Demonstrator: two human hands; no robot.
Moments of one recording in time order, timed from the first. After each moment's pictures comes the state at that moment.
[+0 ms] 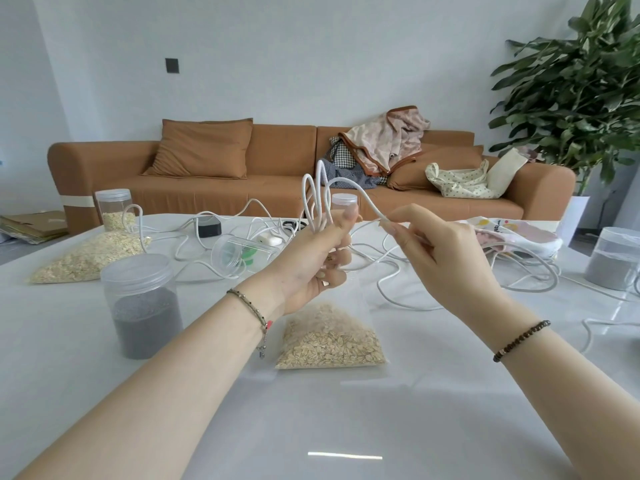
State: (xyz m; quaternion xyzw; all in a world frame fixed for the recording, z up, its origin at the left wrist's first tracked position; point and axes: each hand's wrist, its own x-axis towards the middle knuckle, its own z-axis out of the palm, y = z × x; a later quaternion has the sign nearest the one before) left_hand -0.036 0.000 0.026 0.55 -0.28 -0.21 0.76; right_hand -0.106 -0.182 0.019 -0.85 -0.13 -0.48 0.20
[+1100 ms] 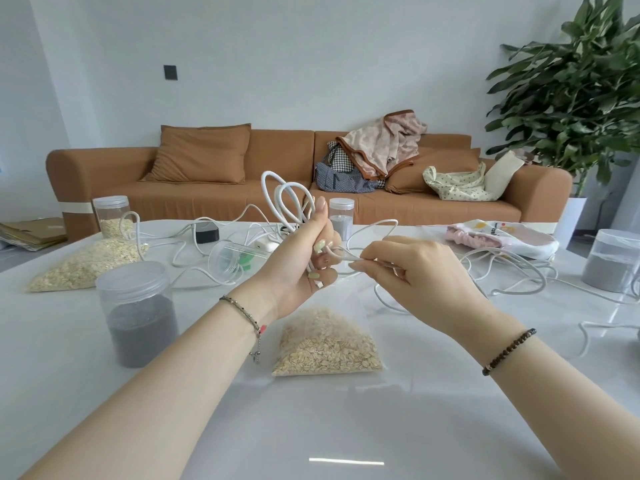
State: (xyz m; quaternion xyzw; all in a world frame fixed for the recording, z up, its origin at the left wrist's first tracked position) left_hand -0.028 0.003 0.027 0.53 -0.28 -0.20 0.77; right_hand -0.107 -0.172 0.013 -0.89 -0.17 -0.41 0.11
